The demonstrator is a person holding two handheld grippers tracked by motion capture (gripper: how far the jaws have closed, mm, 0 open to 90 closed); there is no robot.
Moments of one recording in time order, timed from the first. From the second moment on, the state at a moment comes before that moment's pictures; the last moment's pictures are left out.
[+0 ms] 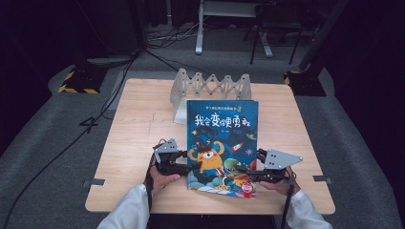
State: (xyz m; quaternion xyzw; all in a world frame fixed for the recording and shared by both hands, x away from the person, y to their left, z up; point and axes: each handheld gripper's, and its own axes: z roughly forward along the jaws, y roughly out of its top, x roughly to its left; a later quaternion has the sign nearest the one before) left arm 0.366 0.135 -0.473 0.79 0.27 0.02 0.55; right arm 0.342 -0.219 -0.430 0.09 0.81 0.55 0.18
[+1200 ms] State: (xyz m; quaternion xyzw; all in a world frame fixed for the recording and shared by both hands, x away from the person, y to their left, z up) left arm 0.326 0.118 -0.429 0.79 0.20 0.13 0.57; right arm 0.337 -0.245 -0.453 0.14 0.82 0.52 0.18
